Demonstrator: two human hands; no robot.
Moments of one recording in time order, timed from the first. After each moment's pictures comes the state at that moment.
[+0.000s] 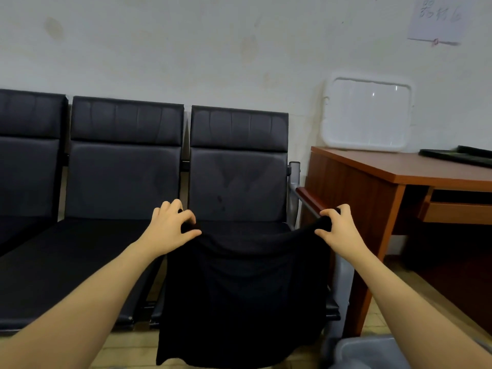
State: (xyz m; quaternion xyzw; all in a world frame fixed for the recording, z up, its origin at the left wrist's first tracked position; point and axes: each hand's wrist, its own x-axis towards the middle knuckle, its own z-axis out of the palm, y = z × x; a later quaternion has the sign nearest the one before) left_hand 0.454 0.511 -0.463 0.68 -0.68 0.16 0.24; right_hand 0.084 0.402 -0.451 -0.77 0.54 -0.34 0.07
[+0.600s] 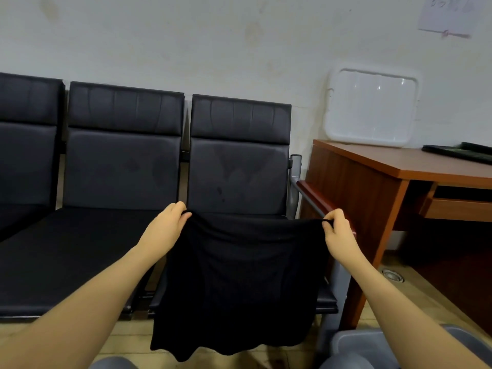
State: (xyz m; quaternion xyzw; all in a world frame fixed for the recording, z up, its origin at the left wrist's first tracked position) left_hand 0.449 0.508 -0.488 0.71 -0.61 0.10 0.35; right_hand 0.090 0.402 -0.478 -0.72 0.52 -0.43 0.16
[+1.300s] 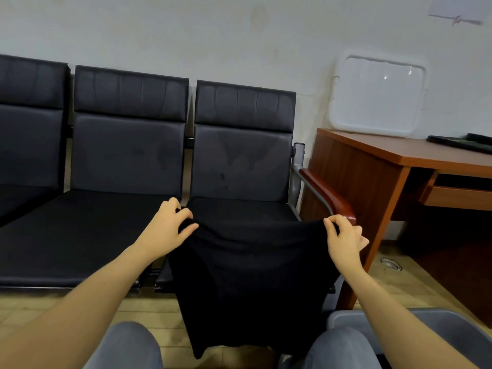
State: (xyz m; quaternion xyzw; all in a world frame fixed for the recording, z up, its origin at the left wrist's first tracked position) left_hand 0.453 0.545 -0.524 0.63 -0.69 0.17 0.32; right_hand 0.084 0.436 -0.518 -0.66 0.57 -0.48 0.08
